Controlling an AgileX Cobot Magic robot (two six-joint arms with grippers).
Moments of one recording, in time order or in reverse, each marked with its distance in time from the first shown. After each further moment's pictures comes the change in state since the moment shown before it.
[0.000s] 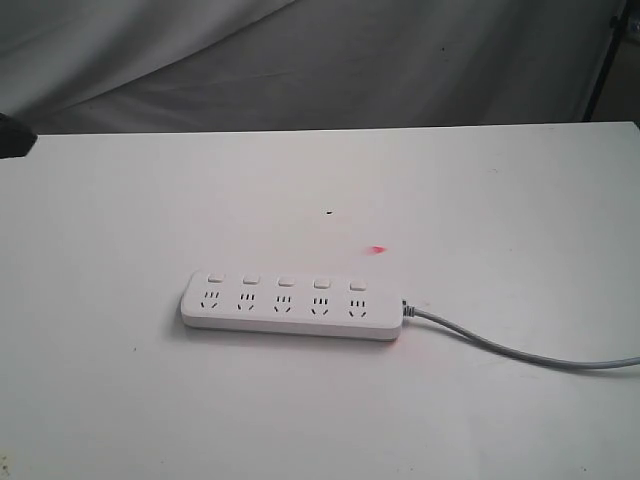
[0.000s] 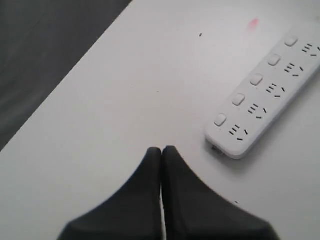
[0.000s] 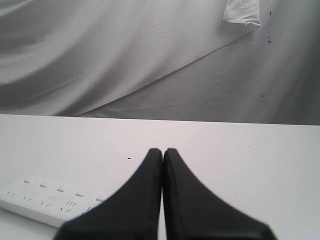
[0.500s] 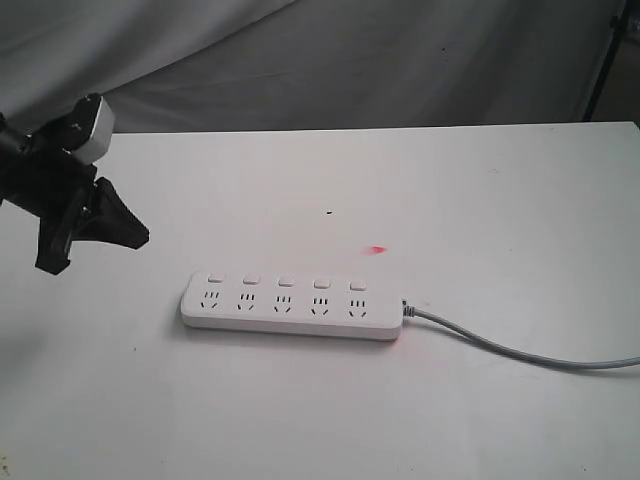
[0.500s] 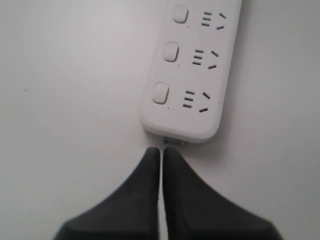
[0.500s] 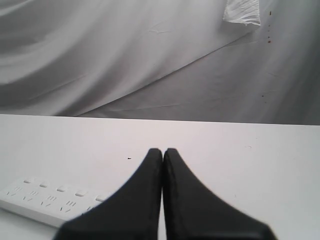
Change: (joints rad) left arm 0.000 0.699 -0.268 -0.098 0.243 0.492; right arm 0.000 0.000 0.000 0.000 0.000 0.000
